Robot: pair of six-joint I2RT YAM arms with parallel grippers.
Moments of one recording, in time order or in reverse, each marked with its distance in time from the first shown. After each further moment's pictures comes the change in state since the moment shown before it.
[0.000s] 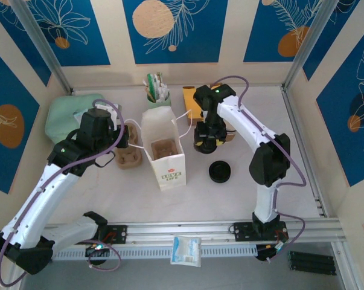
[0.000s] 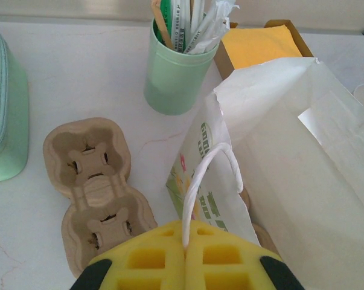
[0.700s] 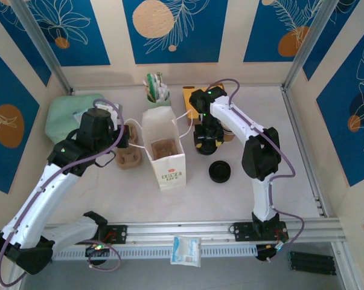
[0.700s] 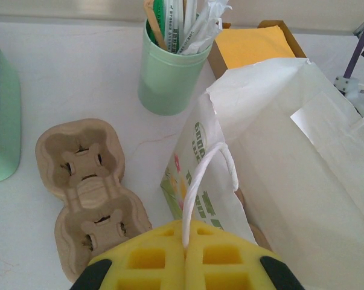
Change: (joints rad) left arm 0.000 0.000 0.000 0.008 0.019 0.000; right arm 0.001 0.105 0.021 0.014 0.053 -0.022
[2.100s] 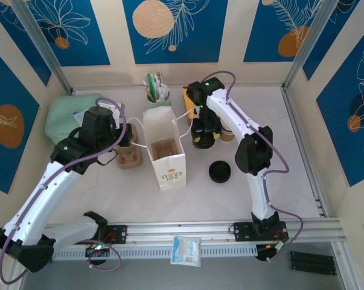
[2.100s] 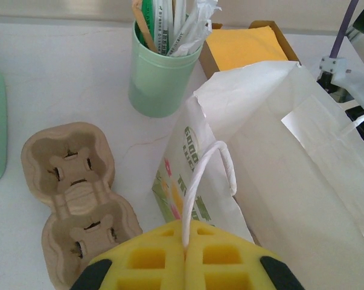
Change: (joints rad) left arm 0.000 0.021 0.000 0.030 0.028 0.000; right arm 0.000 0.120 0.276 -0.167 0.003 -0.116
